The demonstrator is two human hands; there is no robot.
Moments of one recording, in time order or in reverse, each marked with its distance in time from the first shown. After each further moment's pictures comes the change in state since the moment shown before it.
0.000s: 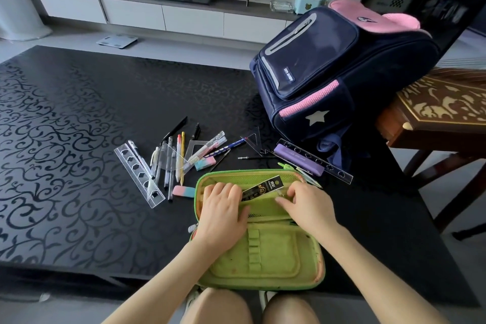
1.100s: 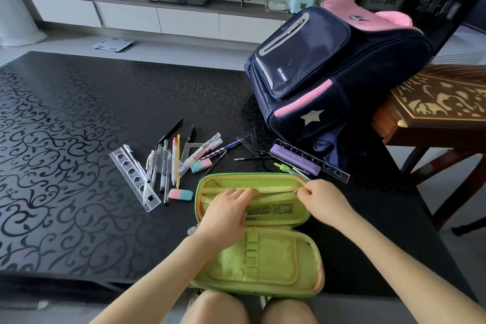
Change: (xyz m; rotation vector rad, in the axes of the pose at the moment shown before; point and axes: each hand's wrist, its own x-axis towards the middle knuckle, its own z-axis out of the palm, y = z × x) left_hand 0.010 0.003 -0.002 -0.258 -0.225 0.146; right_hand 0.005 0.027 -0.026 0.128 -0.124 0.098
